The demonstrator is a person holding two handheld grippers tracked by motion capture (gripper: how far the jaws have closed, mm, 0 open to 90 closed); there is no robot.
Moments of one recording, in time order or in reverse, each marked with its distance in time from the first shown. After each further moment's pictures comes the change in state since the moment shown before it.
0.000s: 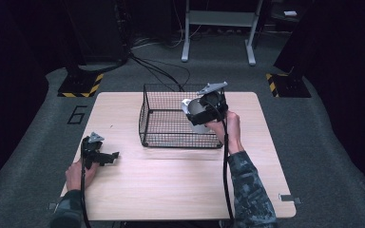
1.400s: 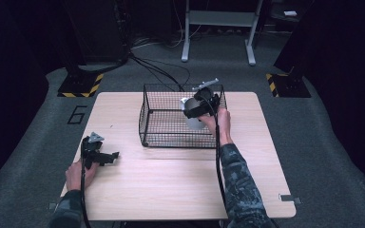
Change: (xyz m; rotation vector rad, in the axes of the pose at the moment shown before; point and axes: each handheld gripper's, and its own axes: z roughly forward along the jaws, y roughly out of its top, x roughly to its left) left arm 0.000 0.000 0.000 0.000 0.000 0.000; right arm -0.027 -0.002 0.069 0.072 -0.001 0.109
